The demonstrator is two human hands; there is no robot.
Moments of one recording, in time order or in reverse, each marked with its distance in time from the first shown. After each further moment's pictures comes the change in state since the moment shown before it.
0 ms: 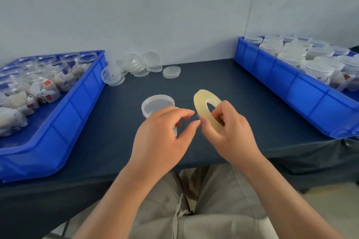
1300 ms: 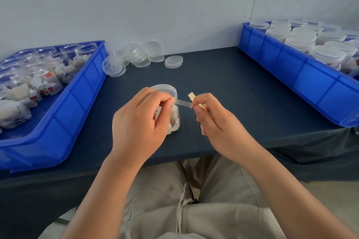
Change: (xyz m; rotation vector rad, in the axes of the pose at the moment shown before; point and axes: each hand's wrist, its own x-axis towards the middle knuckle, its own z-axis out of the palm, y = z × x) left_hand 0.003 -0.033 -0.021 0.241 0.222 0.209; right_hand -0.004 -0.003 0.011 0.155 -0.331 -0.091
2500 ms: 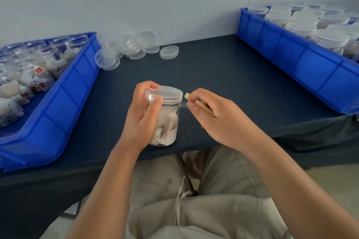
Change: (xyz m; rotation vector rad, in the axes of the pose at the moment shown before) left_hand -0.018 -0.025 0.044 -0.722 -0.239 -0.534; right_hand 0.002 -0.005 -0.013 -0.174 -0.069 0.099
